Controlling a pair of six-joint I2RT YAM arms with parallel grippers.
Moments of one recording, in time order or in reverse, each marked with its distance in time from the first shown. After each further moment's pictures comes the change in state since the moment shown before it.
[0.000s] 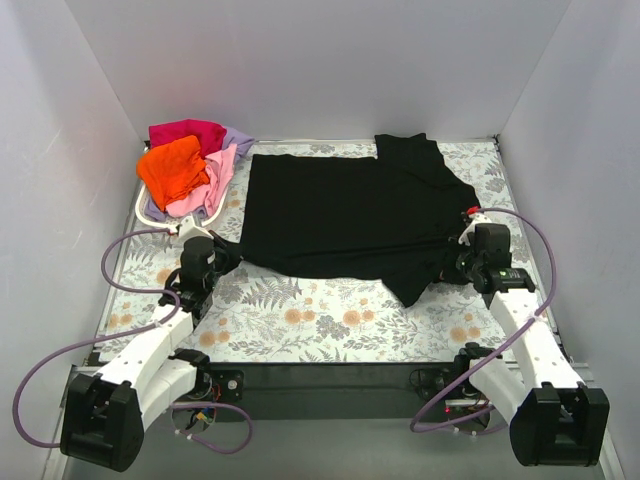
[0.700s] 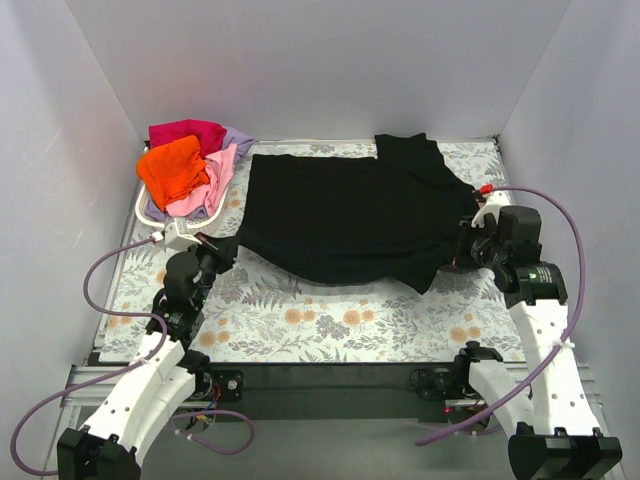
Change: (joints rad) left arm -0.011 -0.283 -0.042 0.022 0.032 -0.028; right arm 0.000 -0.105 0.320 -0.251 -0.113 -0.111
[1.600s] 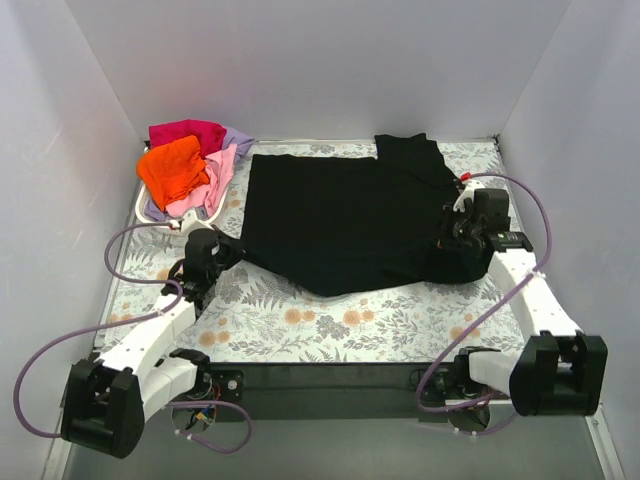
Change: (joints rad) left arm 0.000 0.331 0.095 -0.073 -0.057 -0.020; right arm 0.000 0.319 -0.076 0.302 0.011 0.023
